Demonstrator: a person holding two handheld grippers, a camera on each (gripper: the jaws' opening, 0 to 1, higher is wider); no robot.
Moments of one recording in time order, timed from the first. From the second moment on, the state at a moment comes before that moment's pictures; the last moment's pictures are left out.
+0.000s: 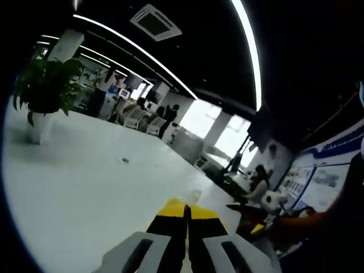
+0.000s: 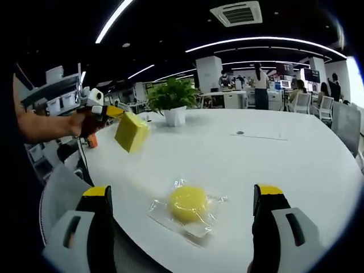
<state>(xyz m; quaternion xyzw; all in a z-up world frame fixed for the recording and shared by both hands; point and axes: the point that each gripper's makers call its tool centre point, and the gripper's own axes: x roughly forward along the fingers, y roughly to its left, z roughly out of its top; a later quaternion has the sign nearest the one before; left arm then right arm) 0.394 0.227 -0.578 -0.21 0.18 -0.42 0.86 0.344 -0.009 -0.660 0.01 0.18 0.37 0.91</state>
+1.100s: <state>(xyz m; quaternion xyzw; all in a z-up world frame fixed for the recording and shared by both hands) 0.354 0.197 -0.512 -0.22 0.13 -0.49 0.83 0.354 0.068 -0.585 0.04 0.11 0.50 0.86</state>
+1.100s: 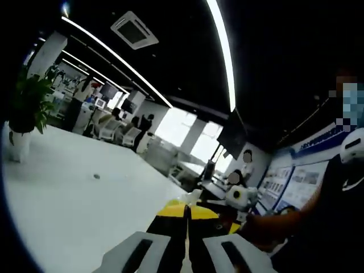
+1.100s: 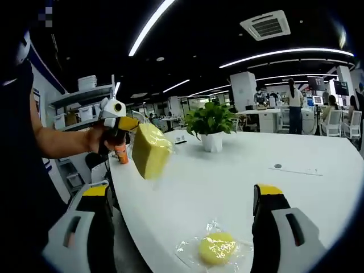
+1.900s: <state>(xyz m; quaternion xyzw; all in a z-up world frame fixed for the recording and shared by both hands) 0.340 0.173 -0.484 -0.25 0.10 -0.53 0.80 0.347 0.118 -0.562 0.07 0.08 0.58 0.81</state>
